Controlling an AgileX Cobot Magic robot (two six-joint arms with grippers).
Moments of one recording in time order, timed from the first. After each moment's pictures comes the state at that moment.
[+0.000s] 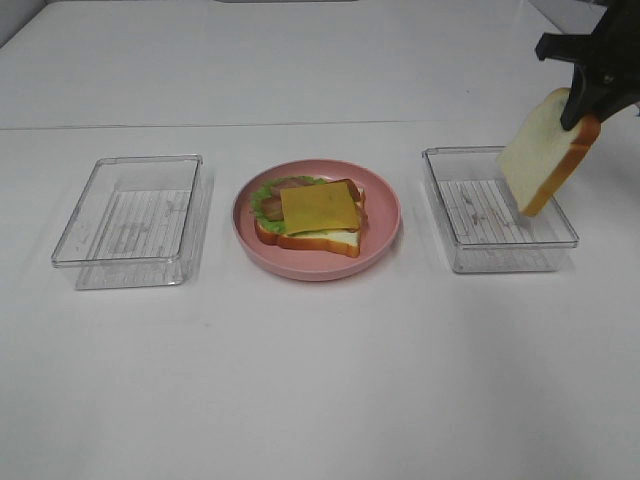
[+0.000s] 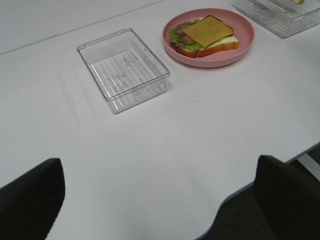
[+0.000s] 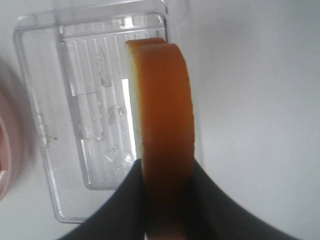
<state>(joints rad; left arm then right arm) -0.37 -0.01 -0.50 -0.05 1.05 0.09 -0.07 2.12 -1.90 0.21 1.22 -0.03</state>
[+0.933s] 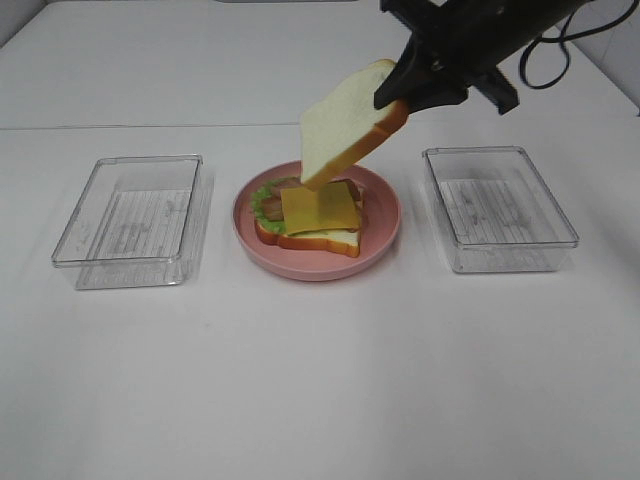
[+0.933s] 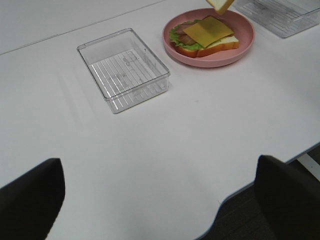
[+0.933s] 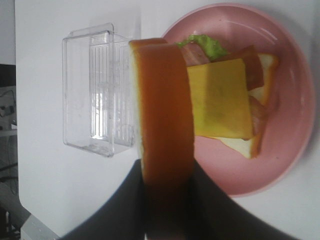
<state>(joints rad) -0.37 -0.01 -0.50 -0.05 1.05 0.09 0.23 1.93 -1.50 0.81 0.83 -0.13</state>
